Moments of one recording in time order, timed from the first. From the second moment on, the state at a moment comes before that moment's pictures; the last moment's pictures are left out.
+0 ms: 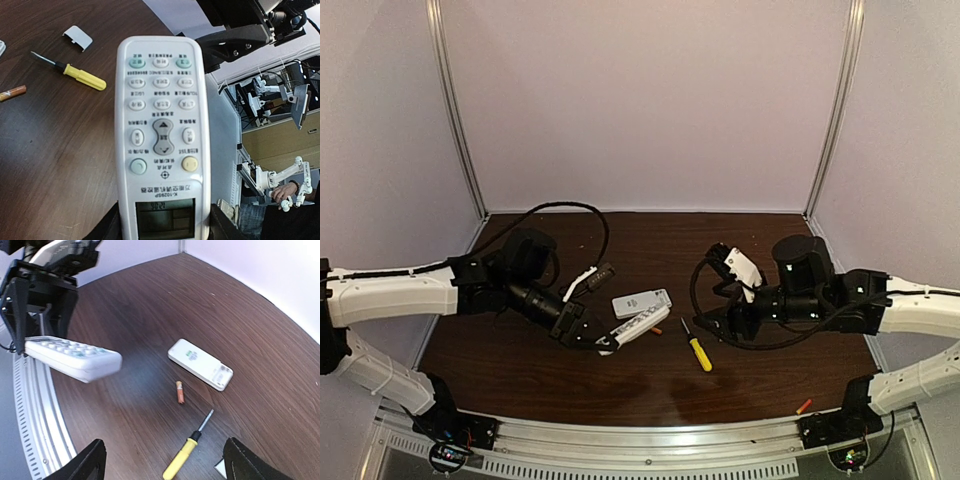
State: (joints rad) left arm -0.88 1.29 0.84 -0.26 0.81 -0.41; right arm 1.02 1.03 0.78 -0.28 0.03 0.06
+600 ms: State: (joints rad) left arm -0.86 1.36 0.96 -0.26 1.01 -0.41; right arm 1.02 1.16 0.98 -0.33 -0.20 -0.21
